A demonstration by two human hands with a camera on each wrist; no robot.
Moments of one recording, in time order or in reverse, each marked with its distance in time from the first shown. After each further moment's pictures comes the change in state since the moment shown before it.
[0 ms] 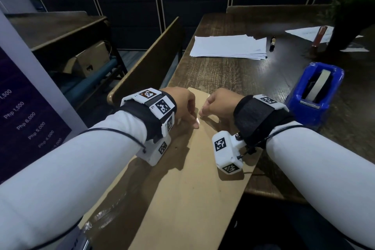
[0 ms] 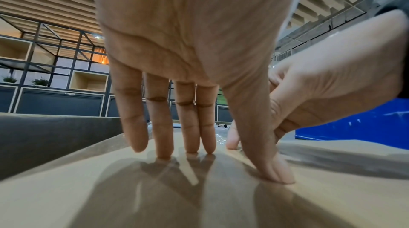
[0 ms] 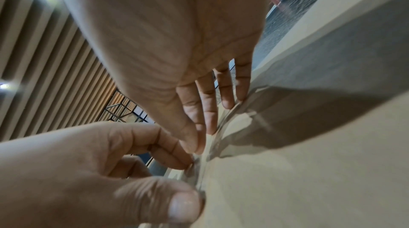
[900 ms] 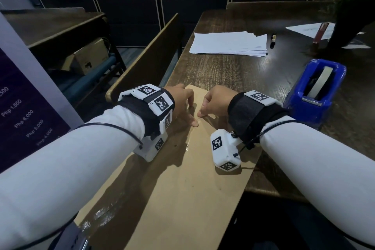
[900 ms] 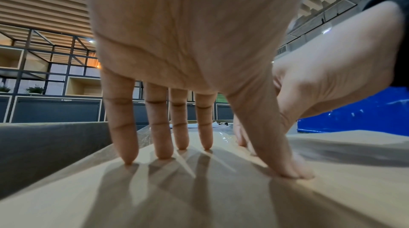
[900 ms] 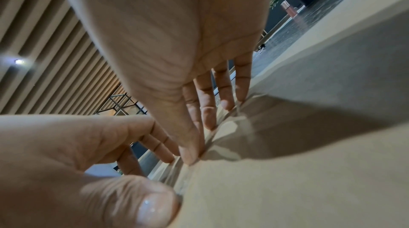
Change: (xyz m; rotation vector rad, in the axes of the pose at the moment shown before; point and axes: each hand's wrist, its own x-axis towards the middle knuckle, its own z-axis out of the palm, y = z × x) left_hand 0.004 -0.003 0.005 0.076 -0.016 0.013; right_hand 0.006 -0.005 0.004 -0.133 -0.012 0.011
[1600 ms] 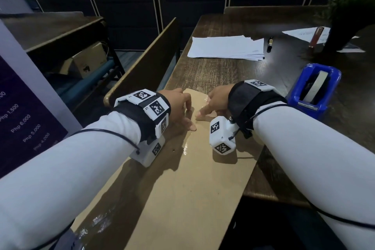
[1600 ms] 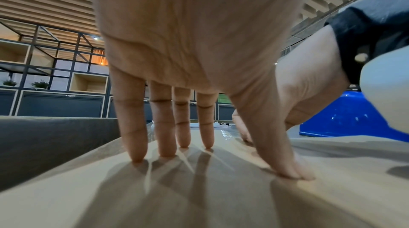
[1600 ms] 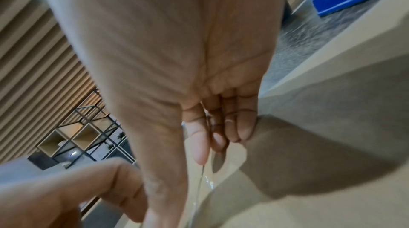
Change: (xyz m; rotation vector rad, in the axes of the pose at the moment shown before) left_hand -0.003 -0.002 0.001 0.037 0.024 -0.007; right_hand 0.021 0.002 -0.024 -0.238 -0.222 0.097
